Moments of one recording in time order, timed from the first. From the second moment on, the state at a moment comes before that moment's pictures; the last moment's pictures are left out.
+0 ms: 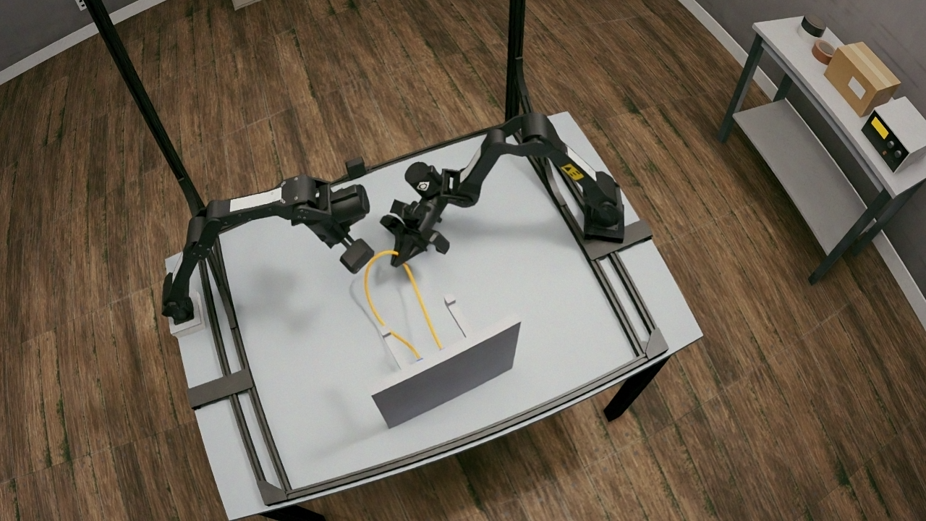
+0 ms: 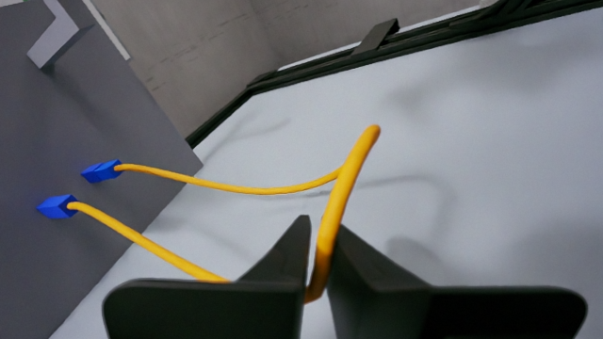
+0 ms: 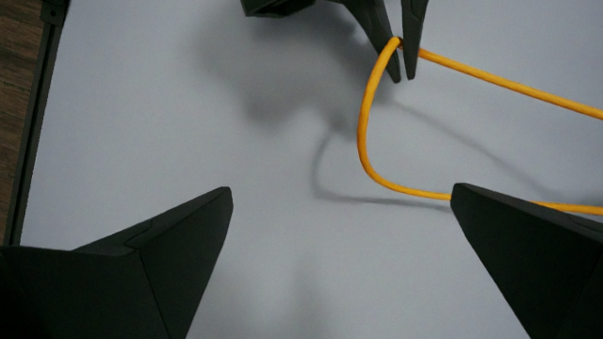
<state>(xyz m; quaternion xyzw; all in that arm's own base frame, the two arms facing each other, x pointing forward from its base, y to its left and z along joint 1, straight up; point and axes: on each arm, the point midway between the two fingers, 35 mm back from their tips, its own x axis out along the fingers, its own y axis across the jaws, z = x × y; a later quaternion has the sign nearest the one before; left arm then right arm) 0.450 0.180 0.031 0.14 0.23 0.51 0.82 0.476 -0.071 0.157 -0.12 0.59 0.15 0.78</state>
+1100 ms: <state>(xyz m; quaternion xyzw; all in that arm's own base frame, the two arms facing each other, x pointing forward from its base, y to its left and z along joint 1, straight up) 0.450 0.180 0.031 0.14 0.23 0.51 0.82 0.344 -0.076 0.240 -0.12 0.59 0.15 0.78</state>
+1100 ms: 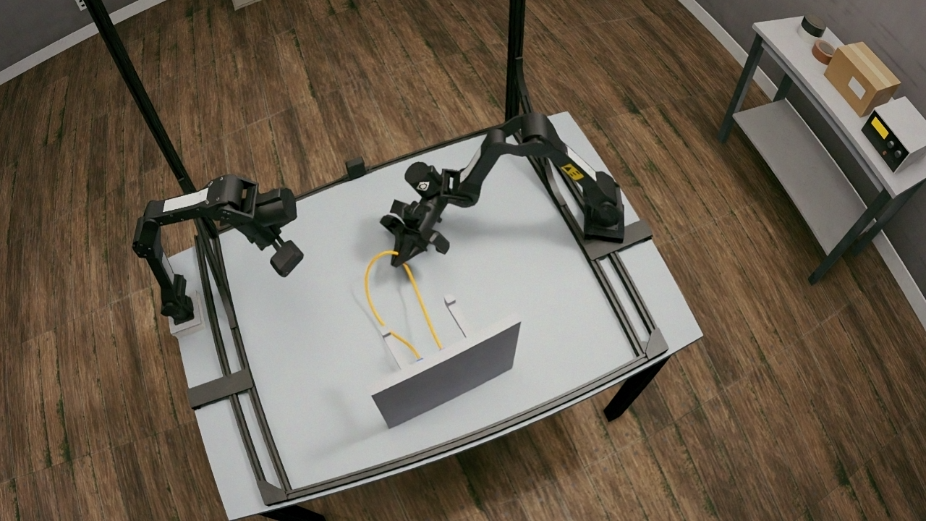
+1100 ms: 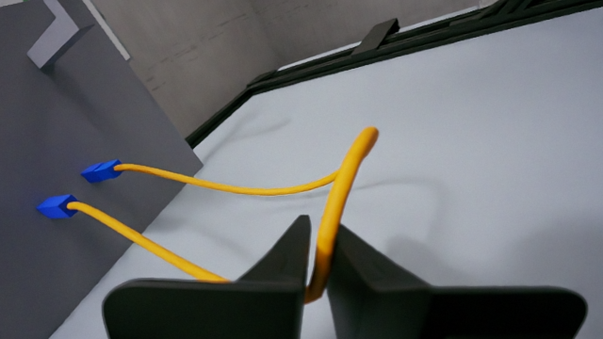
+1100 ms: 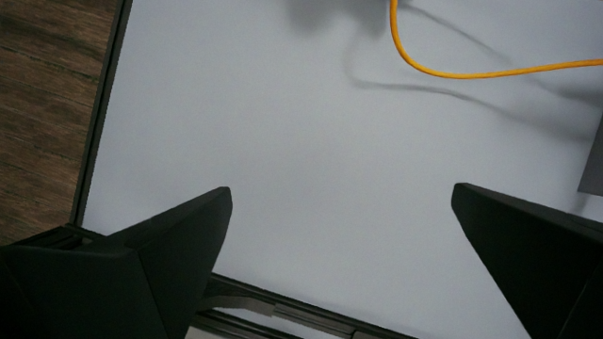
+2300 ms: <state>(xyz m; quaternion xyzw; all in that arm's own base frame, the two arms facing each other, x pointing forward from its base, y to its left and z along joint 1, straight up) 0.451 0.182 0.032 0.14 0.23 0.51 0.82 0.343 -0.075 0.238 -0.12 0.60 0.15 0.78</state>
